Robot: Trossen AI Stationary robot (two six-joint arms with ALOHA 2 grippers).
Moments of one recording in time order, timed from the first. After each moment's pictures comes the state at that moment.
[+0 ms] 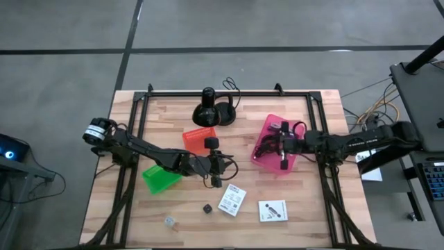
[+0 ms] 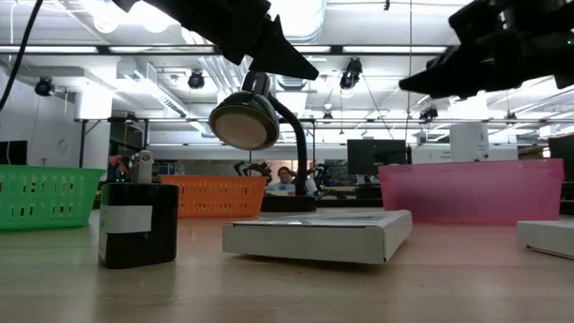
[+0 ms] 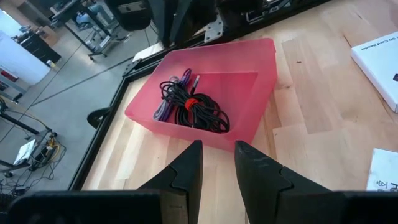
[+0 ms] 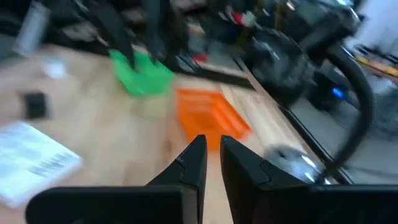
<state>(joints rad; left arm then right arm) -0.27 1.61 1.01 0.18 -0.56 0.24 0.02 0.84 0.20 0.49 0.11 -0.21</state>
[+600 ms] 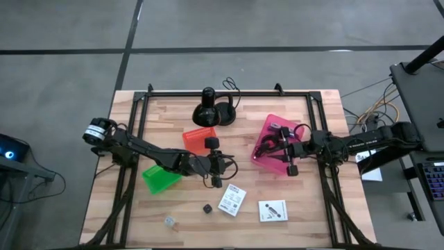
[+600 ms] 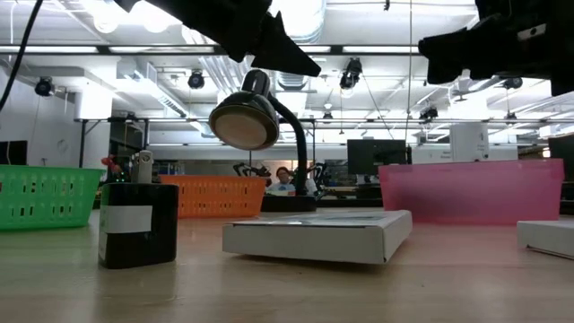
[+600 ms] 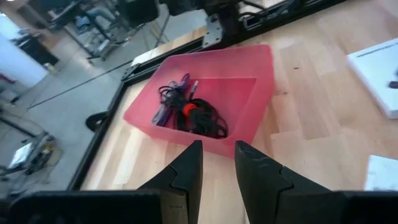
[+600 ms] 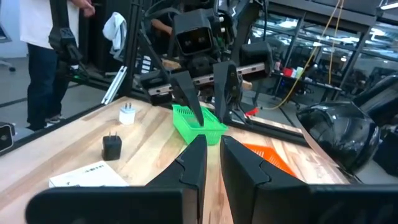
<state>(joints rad) -0.27 1.61 1.01 0.20 -0.54 0.24 0.02 0.82 0.14 0.71 -0.16 -0.19</state>
